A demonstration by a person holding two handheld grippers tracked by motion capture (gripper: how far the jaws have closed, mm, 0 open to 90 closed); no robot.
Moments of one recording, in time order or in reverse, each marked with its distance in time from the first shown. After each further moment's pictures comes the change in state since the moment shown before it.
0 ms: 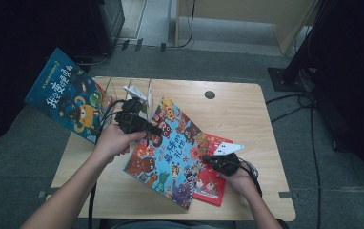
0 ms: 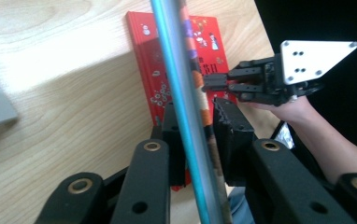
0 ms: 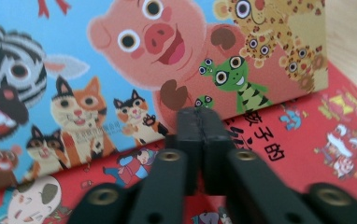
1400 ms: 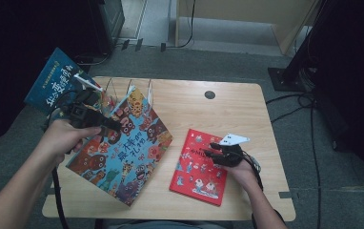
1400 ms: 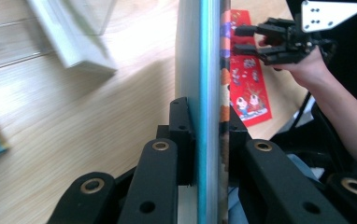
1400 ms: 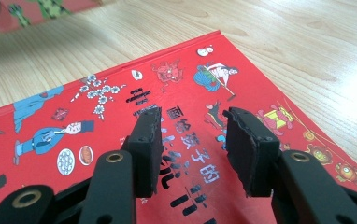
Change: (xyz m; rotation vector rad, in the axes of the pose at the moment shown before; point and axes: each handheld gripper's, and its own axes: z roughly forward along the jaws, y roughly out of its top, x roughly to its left) left arm 0.005 -0.043 -0.115 -0.046 0.179 -0.004; right arm -0.029 0.006 0.001 -0.056 -0.046 0.099
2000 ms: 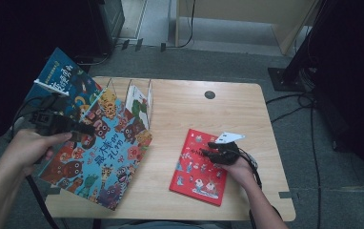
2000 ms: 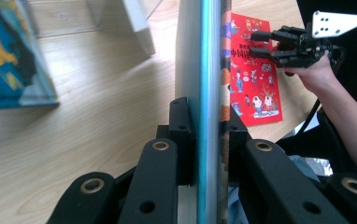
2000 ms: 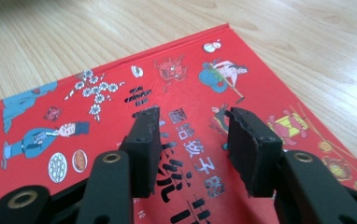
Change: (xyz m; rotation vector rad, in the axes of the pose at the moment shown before) left arm 0.034 -0.041 -0.043 -0.071 0.028 -0.110; right arm 0.000 0.005 0.012 0.050 0.010 -0.028
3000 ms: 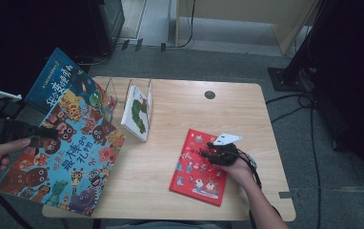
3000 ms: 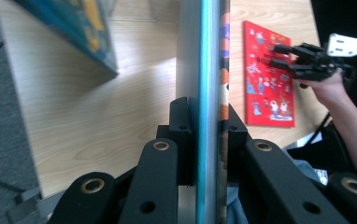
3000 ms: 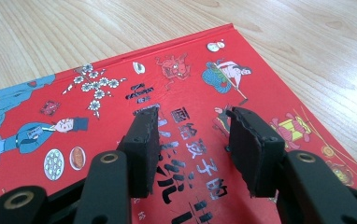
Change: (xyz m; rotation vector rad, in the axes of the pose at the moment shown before) left arm 0.045 -0.034 -0.059 -0.058 0.066 -0.122; right arm 0.004 0.000 0.002 0.000 -0.020 -0.041
